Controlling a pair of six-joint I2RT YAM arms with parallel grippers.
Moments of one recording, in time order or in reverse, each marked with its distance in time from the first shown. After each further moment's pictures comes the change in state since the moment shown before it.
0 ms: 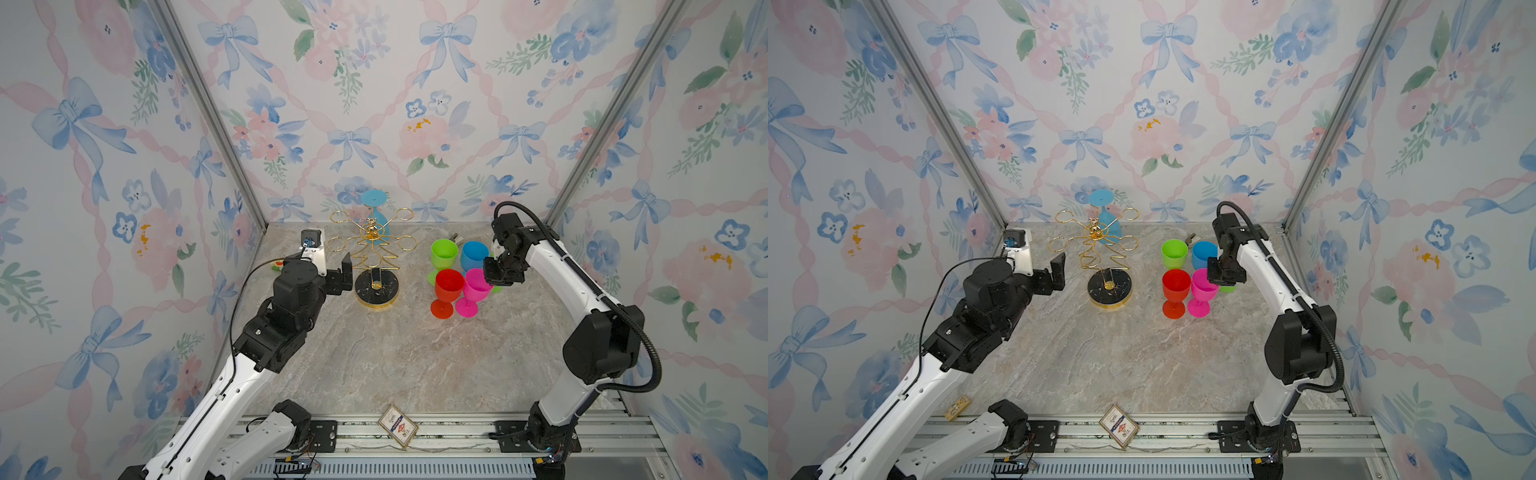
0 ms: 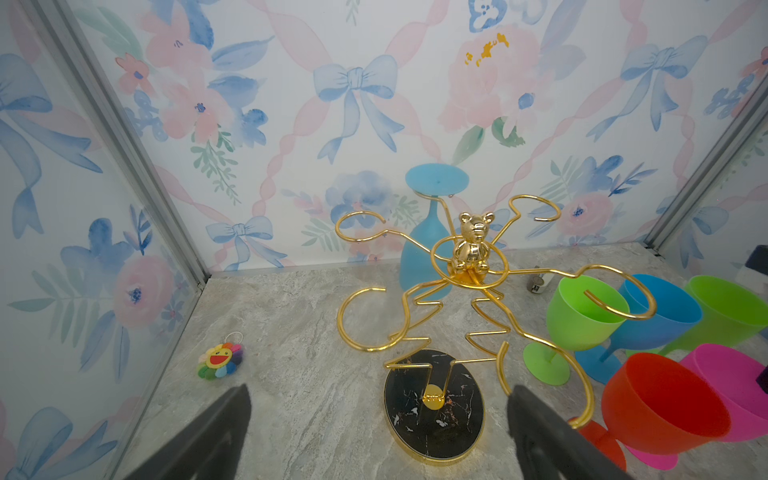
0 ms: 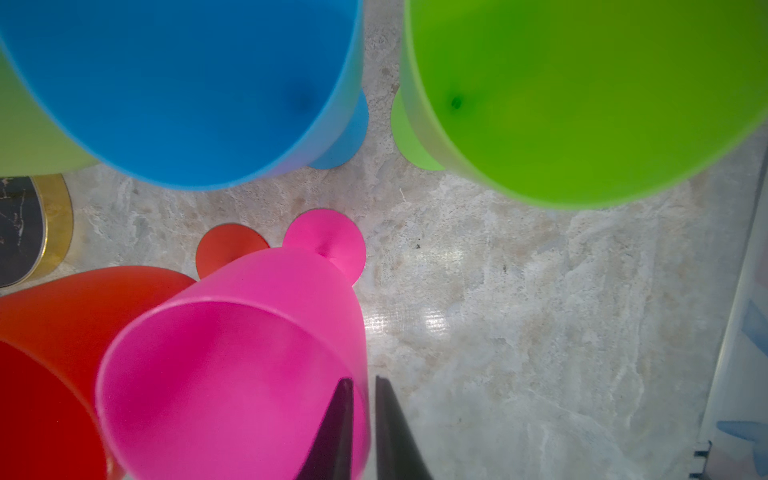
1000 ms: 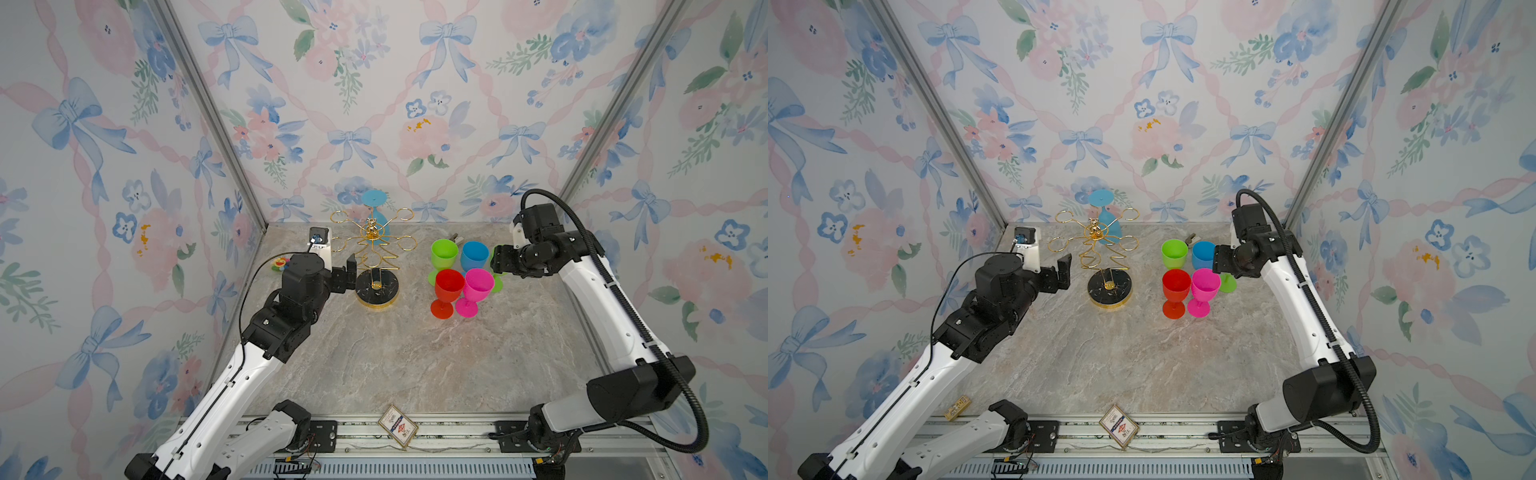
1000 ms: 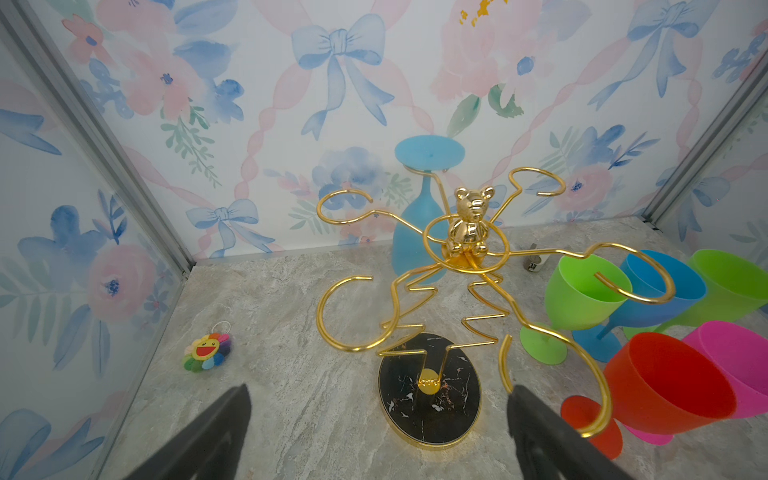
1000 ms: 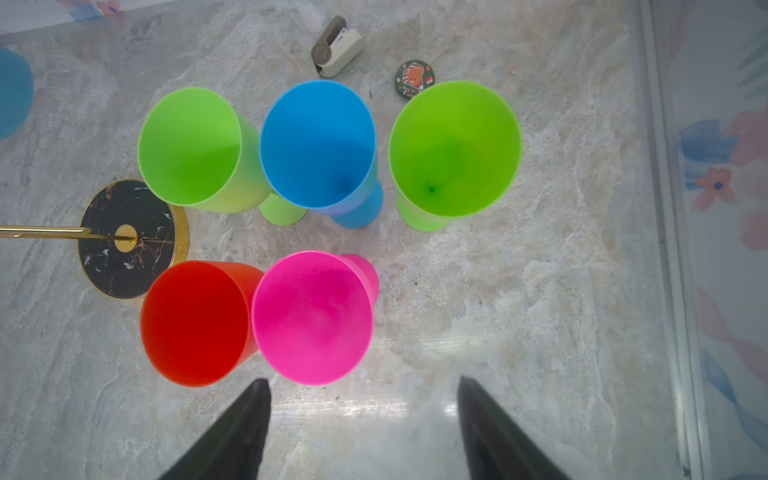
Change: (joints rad) left arm 0.033 0.072 0.025 -0.014 0.077 -0.002; right arm -0.013 -0.280 -0.025 0.084 -0.003 -0.038
